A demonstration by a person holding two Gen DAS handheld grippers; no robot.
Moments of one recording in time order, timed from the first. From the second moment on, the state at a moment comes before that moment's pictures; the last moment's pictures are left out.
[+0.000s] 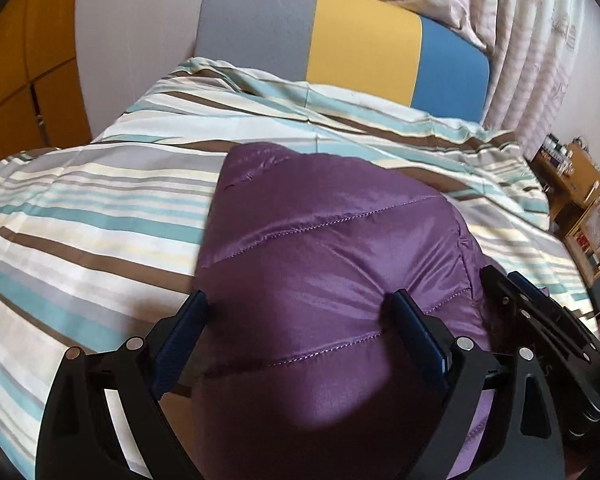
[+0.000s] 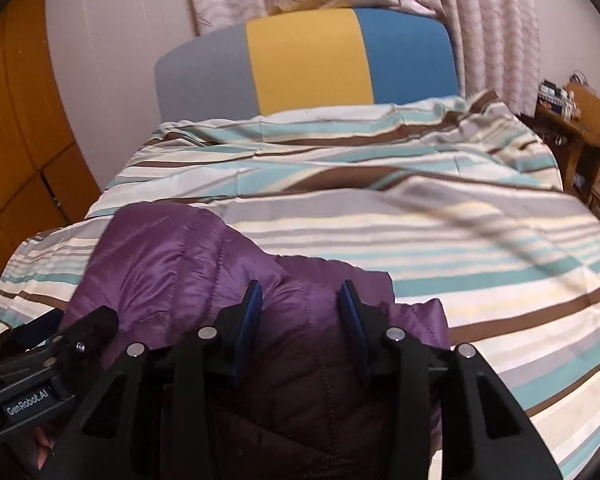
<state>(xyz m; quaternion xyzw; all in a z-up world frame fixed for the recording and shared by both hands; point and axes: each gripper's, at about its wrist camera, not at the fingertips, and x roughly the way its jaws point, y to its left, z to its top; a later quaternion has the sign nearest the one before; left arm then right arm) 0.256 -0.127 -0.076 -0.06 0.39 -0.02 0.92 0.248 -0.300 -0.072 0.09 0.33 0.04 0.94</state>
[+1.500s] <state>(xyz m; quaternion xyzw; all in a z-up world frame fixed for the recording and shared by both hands) 0.276 -0.107 -0.094 -0.05 0.43 -0.02 0.90 0.268 -0.317 -0.109 0.12 0.33 0.04 0.93</state>
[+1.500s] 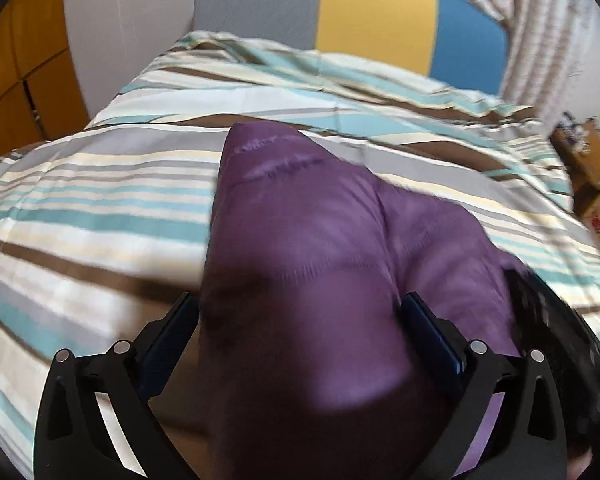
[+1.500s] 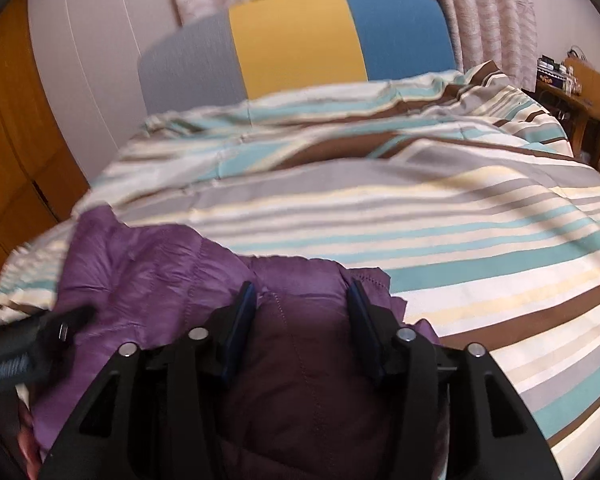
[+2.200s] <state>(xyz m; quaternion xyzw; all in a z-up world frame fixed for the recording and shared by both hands) 0.218 -0.148 -0.110 0.04 0.39 -0.04 0.92 0.228 -0.324 -0.123 0.07 0.35 0.00 0.93</state>
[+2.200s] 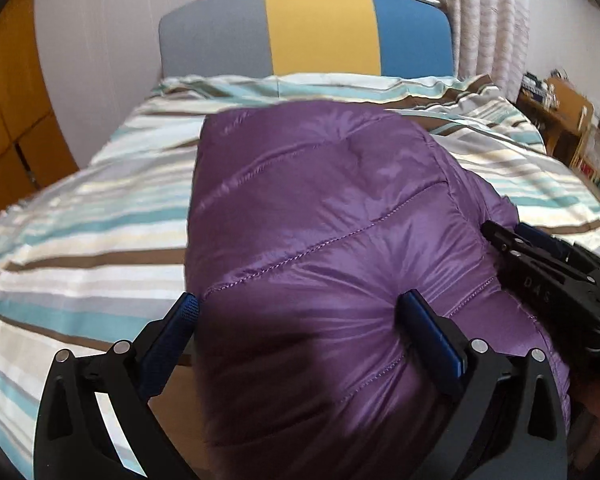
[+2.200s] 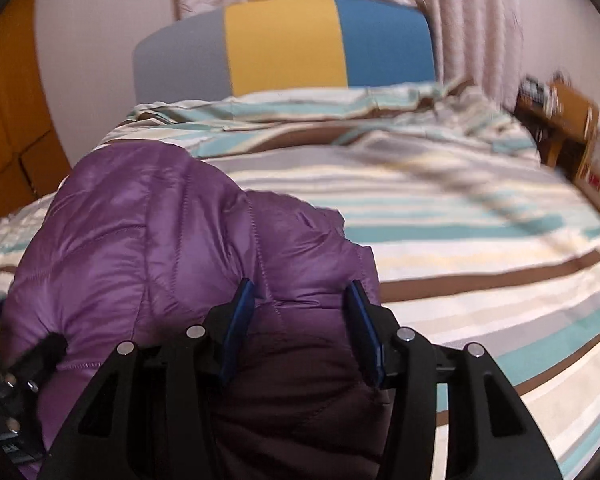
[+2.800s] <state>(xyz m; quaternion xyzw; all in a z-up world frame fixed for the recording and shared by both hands) 0.132 -0.153 -0.081 0.05 0.33 -0.13 0.93 0.127 -0.322 -0.087 0.12 0.33 0.04 0.93</state>
